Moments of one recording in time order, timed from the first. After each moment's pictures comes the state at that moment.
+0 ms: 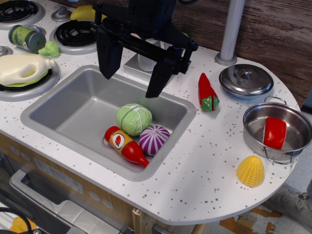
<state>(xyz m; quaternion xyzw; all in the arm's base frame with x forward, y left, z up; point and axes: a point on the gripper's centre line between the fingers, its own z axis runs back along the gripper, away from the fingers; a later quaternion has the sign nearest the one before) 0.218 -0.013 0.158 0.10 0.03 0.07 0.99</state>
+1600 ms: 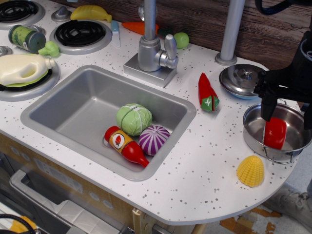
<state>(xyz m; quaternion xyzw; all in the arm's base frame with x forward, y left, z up) 0.343 -0.166 0.072 0.01 -0.09 0.12 0.99</state>
